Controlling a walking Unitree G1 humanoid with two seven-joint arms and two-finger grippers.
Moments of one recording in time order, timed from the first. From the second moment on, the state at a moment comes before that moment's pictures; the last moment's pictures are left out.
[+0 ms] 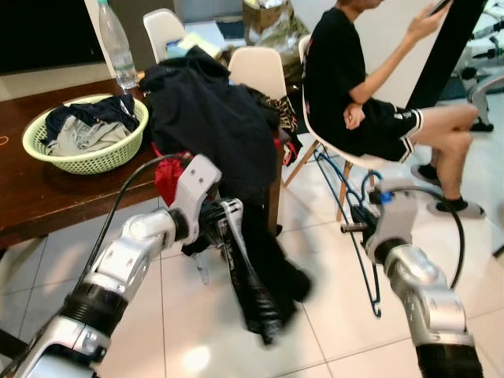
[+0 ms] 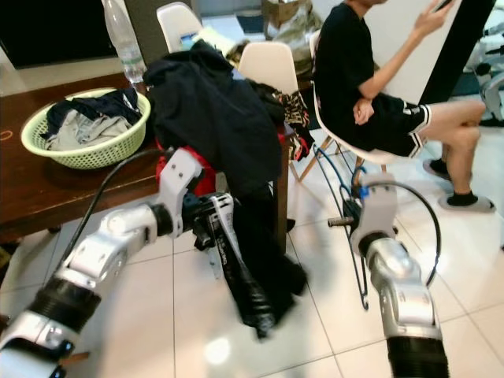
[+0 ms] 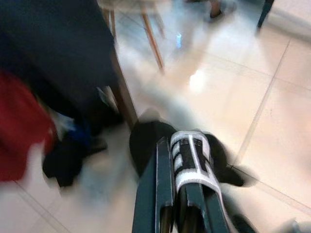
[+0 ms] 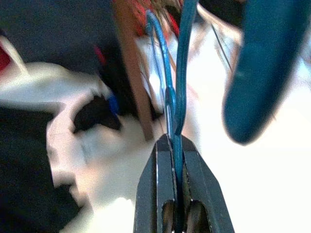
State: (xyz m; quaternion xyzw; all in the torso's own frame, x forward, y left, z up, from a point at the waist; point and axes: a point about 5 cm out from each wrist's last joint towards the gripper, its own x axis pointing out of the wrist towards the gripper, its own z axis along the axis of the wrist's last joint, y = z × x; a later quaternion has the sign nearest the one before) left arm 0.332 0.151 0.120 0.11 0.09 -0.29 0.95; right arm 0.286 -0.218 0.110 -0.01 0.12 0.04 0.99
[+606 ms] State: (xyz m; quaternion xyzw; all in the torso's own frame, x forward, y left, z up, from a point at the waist) left arm 0.244 0.153 0.089 -0.08 0.07 -0.19 0.98; right arm 0.206 -0.204 0.108 0.14 0.07 0.02 0.99
